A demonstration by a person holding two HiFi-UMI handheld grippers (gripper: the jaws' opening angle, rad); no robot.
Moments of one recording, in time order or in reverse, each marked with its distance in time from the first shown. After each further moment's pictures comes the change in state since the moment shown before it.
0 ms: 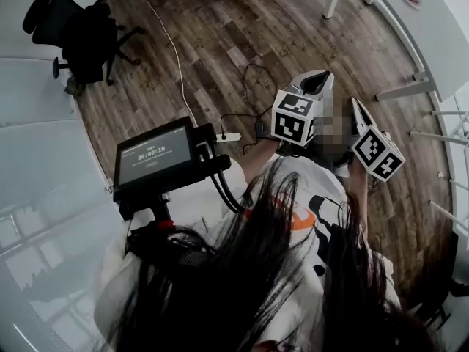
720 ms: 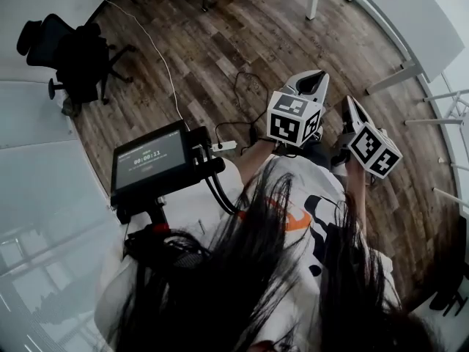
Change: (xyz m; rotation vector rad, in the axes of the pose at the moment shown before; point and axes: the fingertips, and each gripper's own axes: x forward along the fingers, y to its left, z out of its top) left arm 0.003 -0.020 0.000 0.046 0.002 -0.074; right arm -0.015 -0.007 0.003 0.002 -0.055 -0.042
